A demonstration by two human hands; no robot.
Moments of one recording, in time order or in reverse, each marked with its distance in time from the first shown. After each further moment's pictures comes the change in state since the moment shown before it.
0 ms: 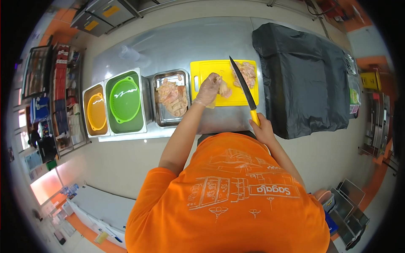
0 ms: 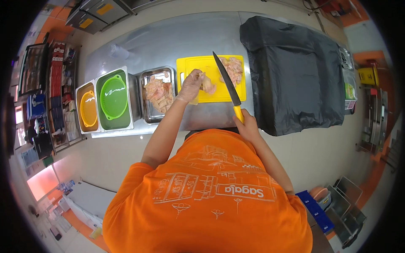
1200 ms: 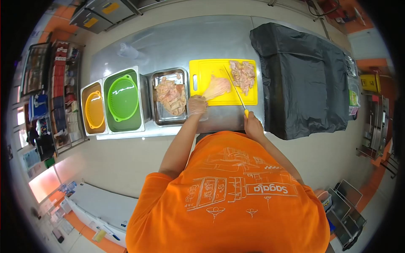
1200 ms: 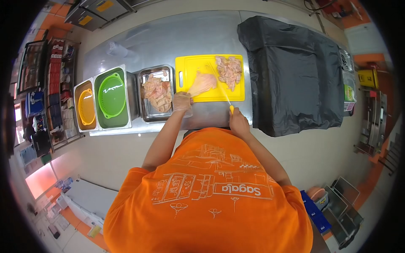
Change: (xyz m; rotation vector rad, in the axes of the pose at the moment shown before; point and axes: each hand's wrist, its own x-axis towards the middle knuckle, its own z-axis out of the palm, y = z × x) left_hand -0.054 -0.090 -0.034 0.352 0.410 -0.373; right_hand 0.031 0.052 0.061 -0.387 0.033 0.012
